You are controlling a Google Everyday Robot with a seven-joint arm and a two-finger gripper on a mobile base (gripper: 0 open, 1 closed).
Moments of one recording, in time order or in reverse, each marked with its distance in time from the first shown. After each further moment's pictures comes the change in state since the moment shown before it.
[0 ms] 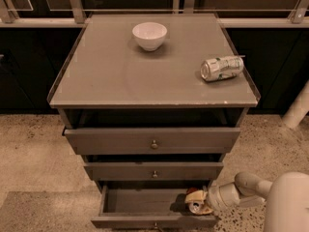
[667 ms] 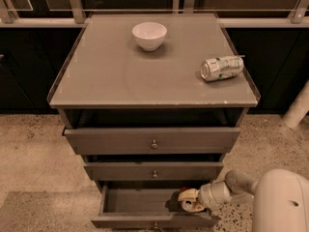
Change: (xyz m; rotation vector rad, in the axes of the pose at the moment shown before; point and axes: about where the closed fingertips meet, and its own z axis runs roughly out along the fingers) arm -0.013 0.008 0.038 -0.011 0.027 -0.002
